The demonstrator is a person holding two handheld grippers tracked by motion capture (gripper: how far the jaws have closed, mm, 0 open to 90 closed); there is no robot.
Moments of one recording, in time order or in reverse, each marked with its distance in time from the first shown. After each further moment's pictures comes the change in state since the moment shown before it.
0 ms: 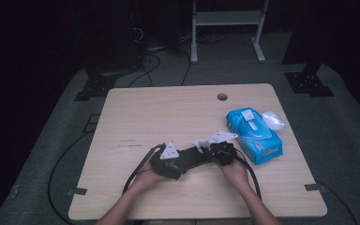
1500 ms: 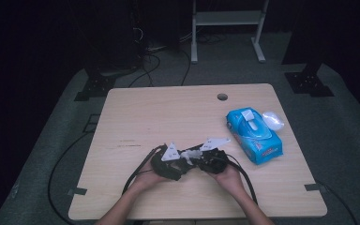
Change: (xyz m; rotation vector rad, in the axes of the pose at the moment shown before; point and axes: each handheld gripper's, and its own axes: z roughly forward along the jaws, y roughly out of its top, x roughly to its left) left arm -0.004 0.001 0.001 0.007 0.016 0.053; right arm 0.032 0.001 0.002 0.020 0.222 0.004
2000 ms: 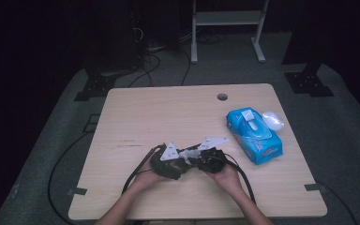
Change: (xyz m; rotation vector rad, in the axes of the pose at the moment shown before) left arm 0.001 0.001 -0.003 -0.011 0.004 -0.006; right arm 0.003 0.005 0.002 0.004 -0.009 -0.007
